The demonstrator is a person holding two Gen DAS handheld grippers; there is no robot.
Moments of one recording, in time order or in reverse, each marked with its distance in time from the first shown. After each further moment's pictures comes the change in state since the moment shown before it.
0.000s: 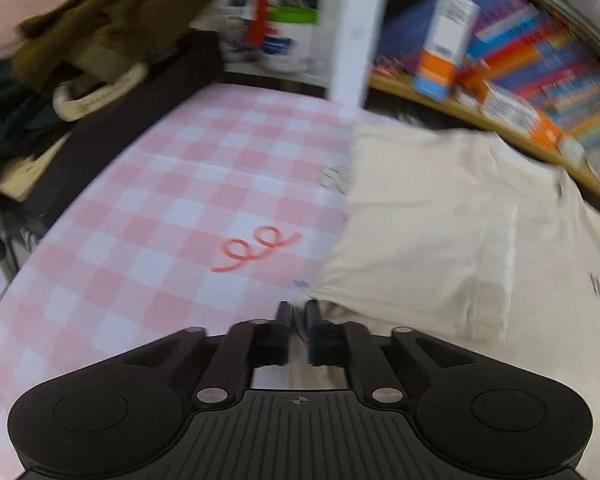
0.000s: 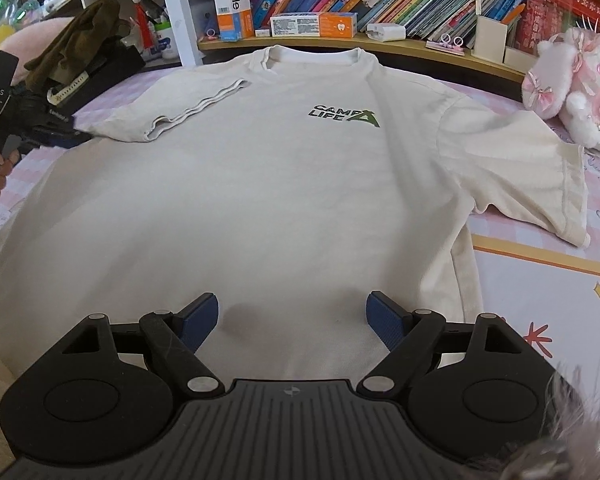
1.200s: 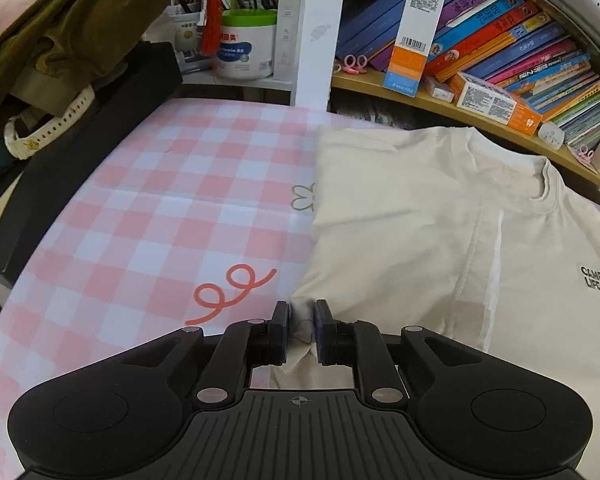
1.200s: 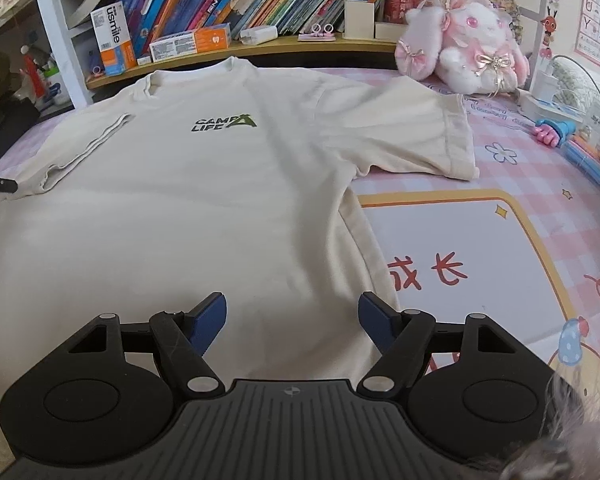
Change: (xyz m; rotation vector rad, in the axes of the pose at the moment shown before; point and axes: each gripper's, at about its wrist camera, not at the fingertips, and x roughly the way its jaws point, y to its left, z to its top) left arm 0.015 -0.018 0.021 0.171 0.025 -0.098; right arm -0.028 -0.014 -0.013 0.257 -0.031 -0.254
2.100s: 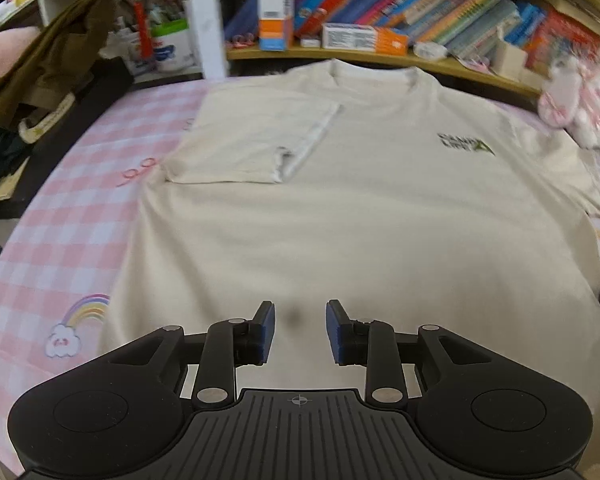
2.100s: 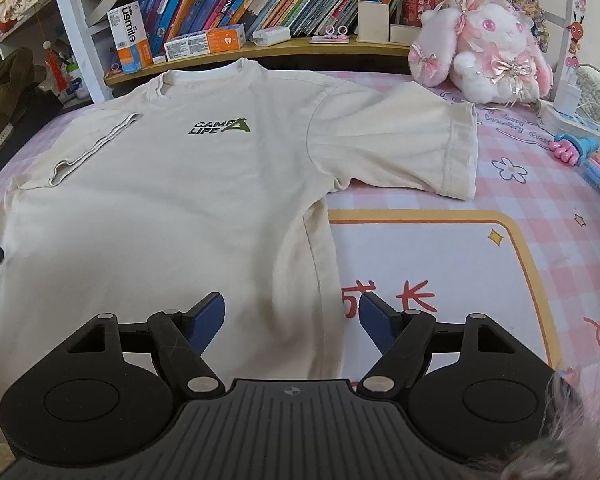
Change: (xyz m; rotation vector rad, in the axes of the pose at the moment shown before) left arm -0.108 -0.127 -0.128 0.176 0.026 0.001; right arm 0.007 -0.047 0.009 -0.056 0.006 0.101
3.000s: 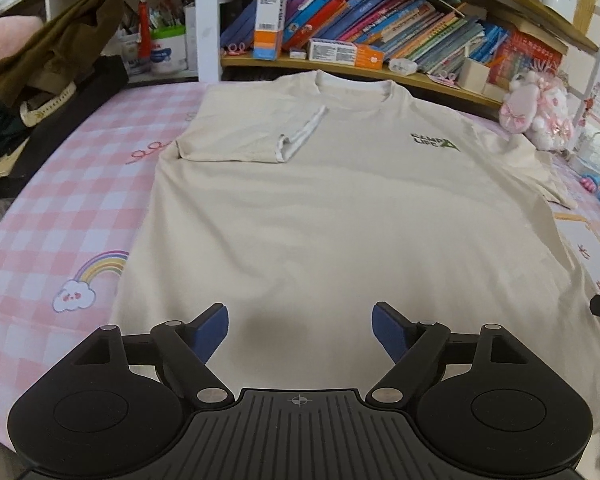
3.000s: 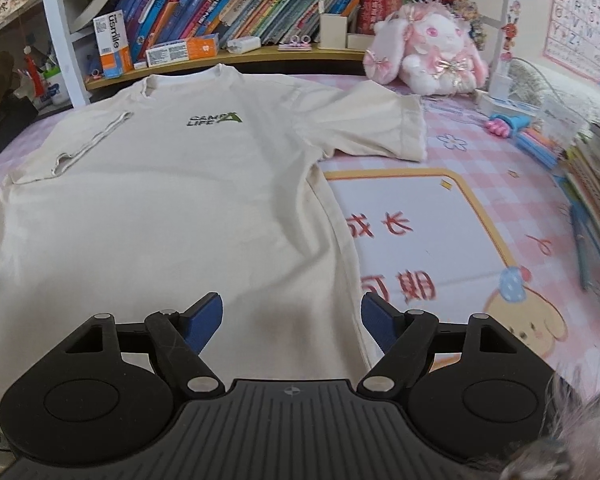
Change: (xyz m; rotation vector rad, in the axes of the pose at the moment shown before) left arm -0.030 0.039 -0.053 -0.013 -0.076 -0.132; right arm -0.063 0.058 -0.050 0.073 -0.031 -0.185
